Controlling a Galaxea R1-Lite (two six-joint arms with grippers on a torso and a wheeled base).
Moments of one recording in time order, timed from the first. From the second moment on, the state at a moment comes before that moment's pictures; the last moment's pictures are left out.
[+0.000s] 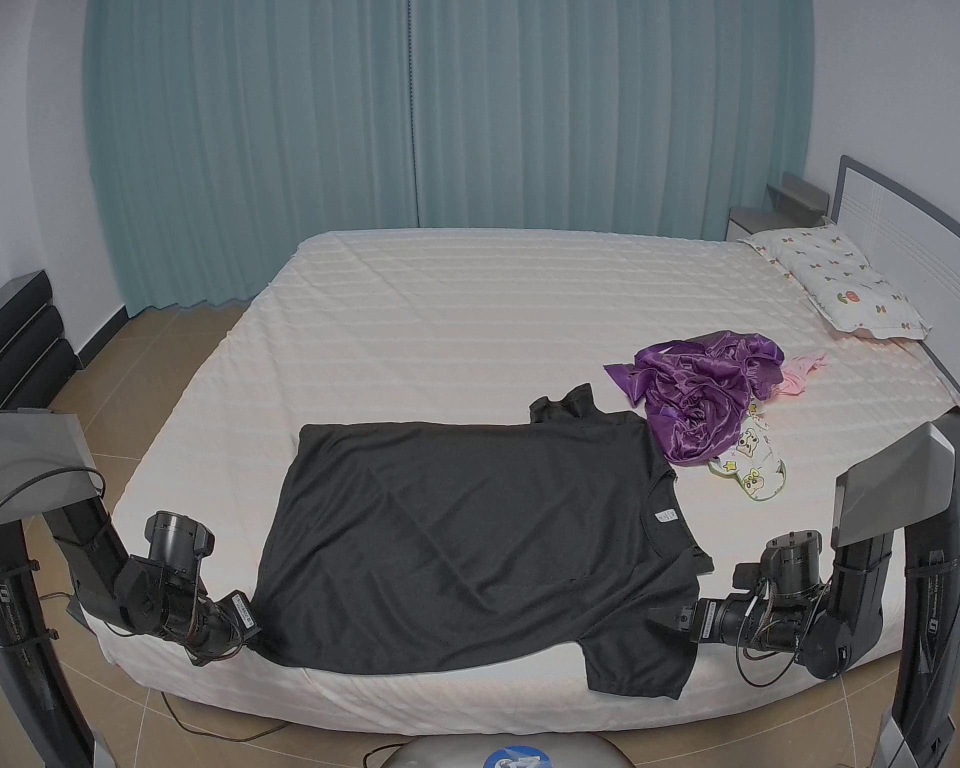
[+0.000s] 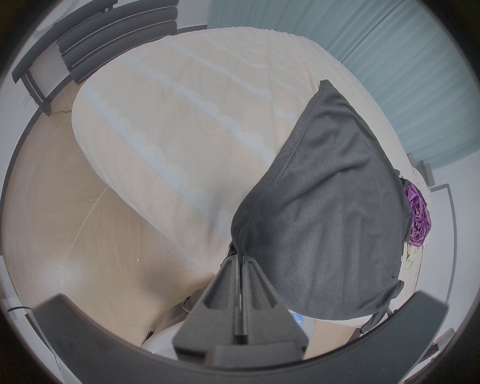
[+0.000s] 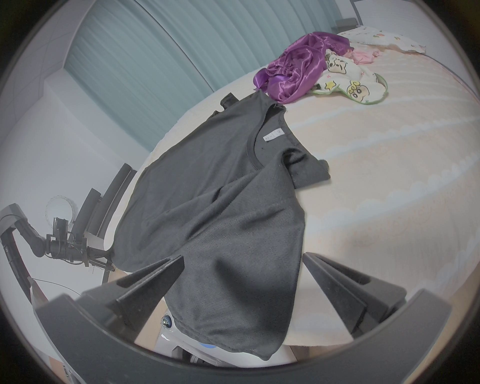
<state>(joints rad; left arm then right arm) 0.00 2.11 -0.46 -0.54 -0.09 -0.67 0.23 2.37 -0.27 -1.39 0.24 0.41</state>
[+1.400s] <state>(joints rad) 0.04 1.95 -0.45 -0.53 -0.02 -0.65 0.09 2.16 -0.02 -1.55 0.37 0.43</state>
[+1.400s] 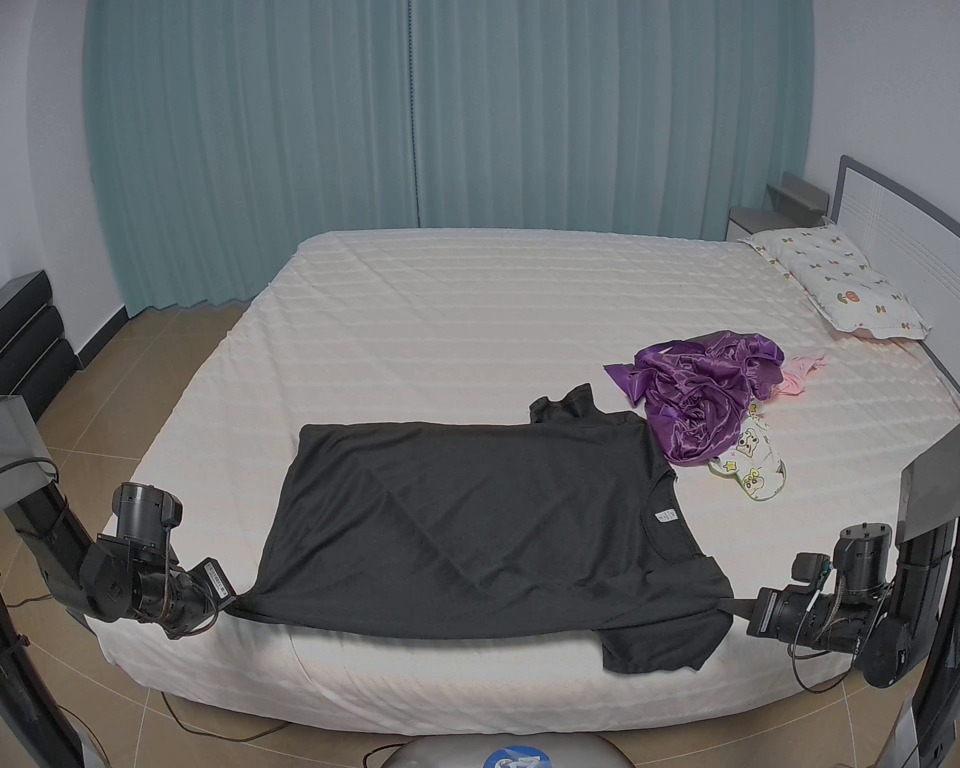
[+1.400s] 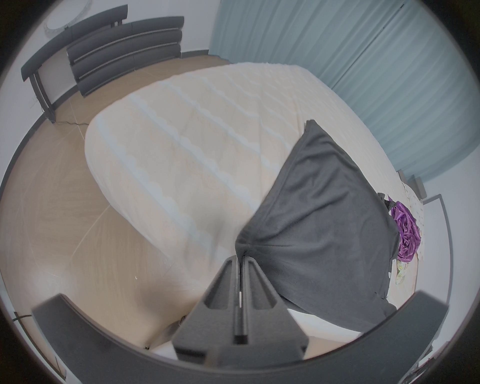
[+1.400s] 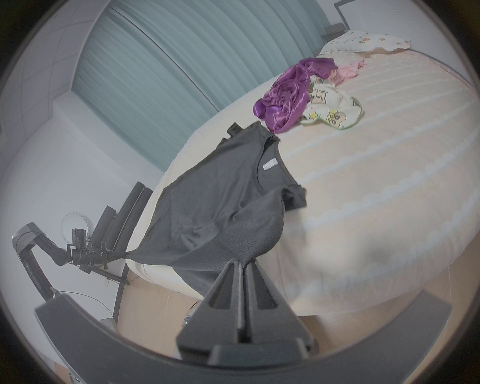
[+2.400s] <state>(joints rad) 0.05 1.86 -0.28 -0.49 0.12 -0.32 0.00 1.92 -0.02 -0.99 0.42 0.08</state>
